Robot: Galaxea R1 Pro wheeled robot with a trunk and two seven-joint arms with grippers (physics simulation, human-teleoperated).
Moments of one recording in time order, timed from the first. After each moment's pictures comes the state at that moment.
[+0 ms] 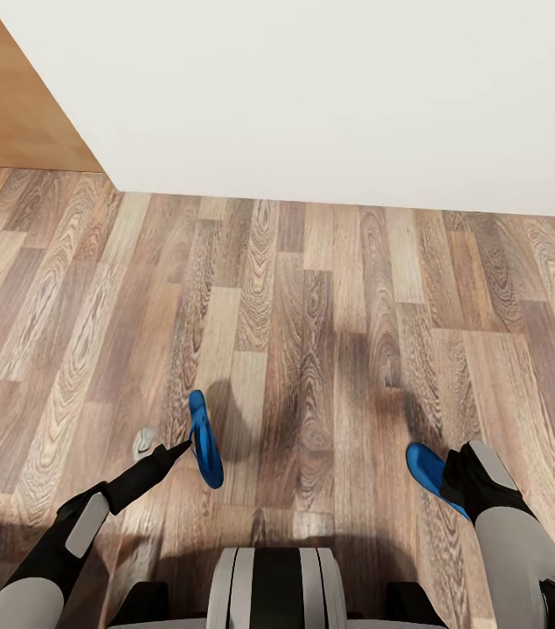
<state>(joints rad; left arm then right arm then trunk) -0.55 0.12 0.22 -0.69 0.60 0.47 -0.79 -0.77 -0.10 -0.49 -0.62 -1.41 -0.22 -0.73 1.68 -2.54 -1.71</state>
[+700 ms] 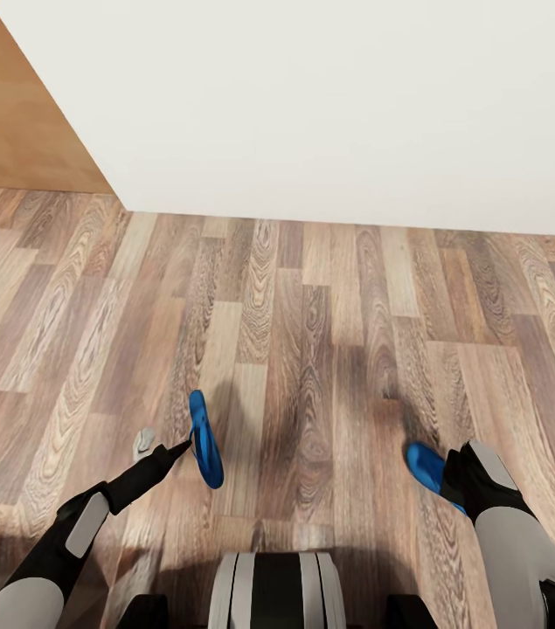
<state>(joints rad) -0.55 0.12 0.22 -0.69 0.60 0.47 -0.79 -0.77 -0.10 -0.49 -0.62 -1.41 -0.22 -0.72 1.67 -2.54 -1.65</state>
